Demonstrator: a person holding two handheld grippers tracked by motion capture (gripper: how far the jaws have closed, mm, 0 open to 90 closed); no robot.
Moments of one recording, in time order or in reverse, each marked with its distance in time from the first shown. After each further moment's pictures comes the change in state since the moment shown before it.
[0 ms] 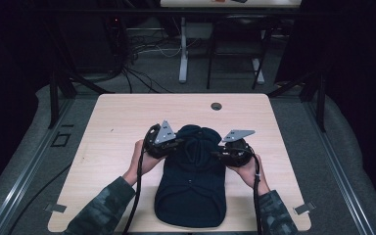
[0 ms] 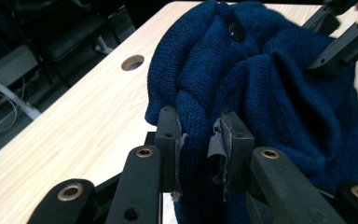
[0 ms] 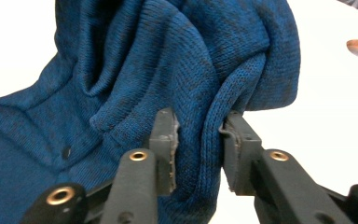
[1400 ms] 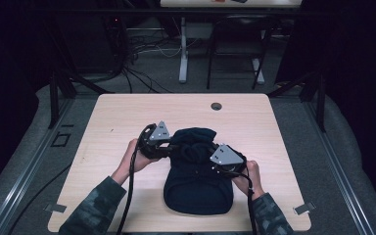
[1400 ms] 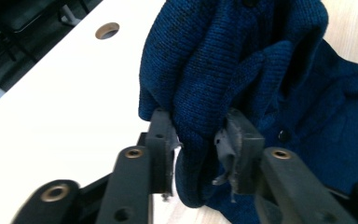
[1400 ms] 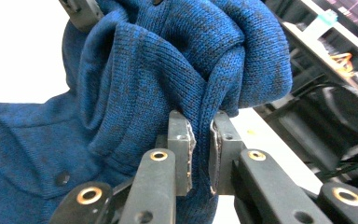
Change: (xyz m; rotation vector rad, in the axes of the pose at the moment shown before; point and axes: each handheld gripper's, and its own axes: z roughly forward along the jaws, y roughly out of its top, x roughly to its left) left arm 0.011 -0.008 -0.010 0.124 -0.126 -0.007; right arm 0.055 -0.002 -0.009 -0.214 -0.352 -0.400
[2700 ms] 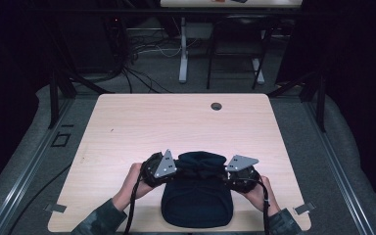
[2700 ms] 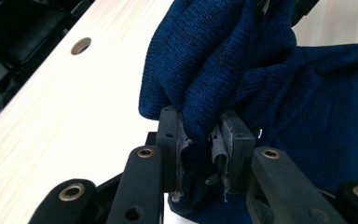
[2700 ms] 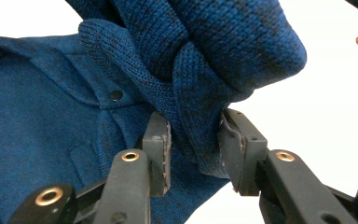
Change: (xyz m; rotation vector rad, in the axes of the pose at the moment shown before) left arm -0.073 -0.019 -0.014 -0.026 0.038 0.159; right arm -0.002 -0.046 -0.023 0.207 0.327 0.209
